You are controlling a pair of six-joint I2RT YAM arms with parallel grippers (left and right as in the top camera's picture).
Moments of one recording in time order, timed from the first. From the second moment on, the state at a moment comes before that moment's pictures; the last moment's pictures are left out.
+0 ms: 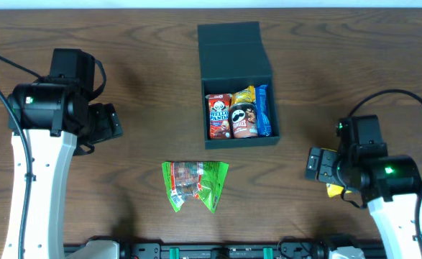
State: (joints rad) left arm -0.06 1.38 1.58 -1.57 -0.23 -0.38; right arm 0.07 1.02 0.95 -1.25 0.11 0.37
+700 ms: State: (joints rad) left arm -0.06 1.38 1.58 -1.57 -0.23 -0.38; right arm -0.14 1.12 0.64 -0.96 -0.03 1.41
